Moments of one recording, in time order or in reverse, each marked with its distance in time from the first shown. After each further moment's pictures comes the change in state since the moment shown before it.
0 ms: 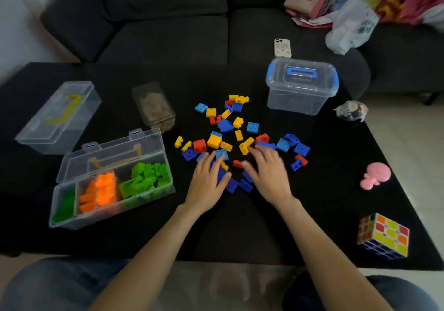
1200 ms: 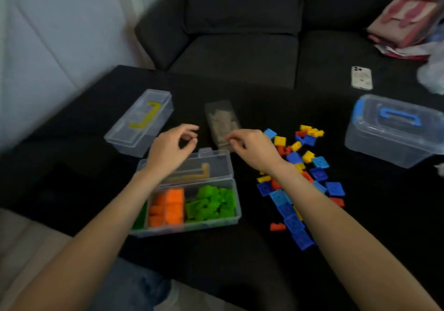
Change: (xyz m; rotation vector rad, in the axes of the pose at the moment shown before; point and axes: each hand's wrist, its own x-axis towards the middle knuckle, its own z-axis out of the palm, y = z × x) left_hand 0.015 -0.143 -0.205 -0.116 0.386 -0.103; right_hand 0.156 -0.183 0.011 0.231 -0.195 -0.473
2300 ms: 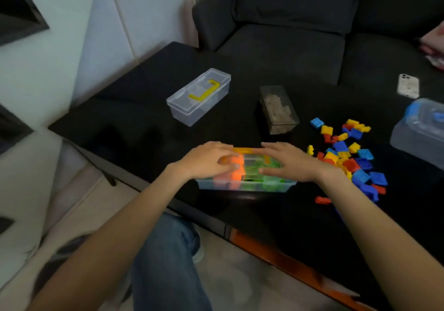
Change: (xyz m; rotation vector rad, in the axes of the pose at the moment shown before) left_hand -0.108 -0.034 -0.060 0.164 -0.607 -0.014; right_hand -0.052 -0.088 0.025 -0.265 -0.675 0.038
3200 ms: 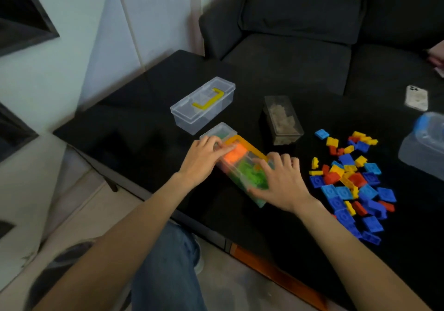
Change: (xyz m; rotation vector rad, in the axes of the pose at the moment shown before) left_hand 0.034 -0.051 0.022 0.408 0.441 0.057; right_hand 0.018 -0.019 0.040 -0.319 0.410 0.120
